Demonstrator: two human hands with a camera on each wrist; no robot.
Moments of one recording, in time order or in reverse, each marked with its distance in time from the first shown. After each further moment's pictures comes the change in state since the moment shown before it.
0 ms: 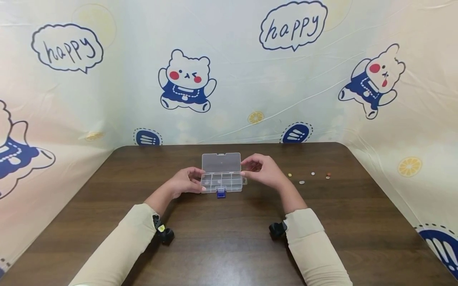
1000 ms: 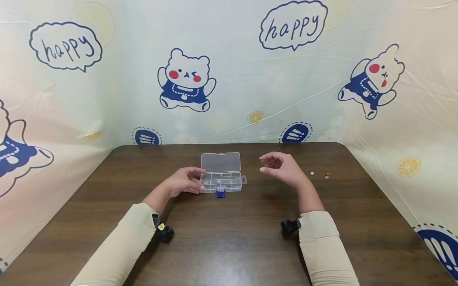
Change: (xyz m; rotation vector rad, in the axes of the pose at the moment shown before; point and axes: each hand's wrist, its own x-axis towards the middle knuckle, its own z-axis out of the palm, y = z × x) left_hand -0.003 0.005 -0.002 -0.033 -0.068 0.007; right_hand -0.013 0.065 -0.039 0.046 0.068 0.055
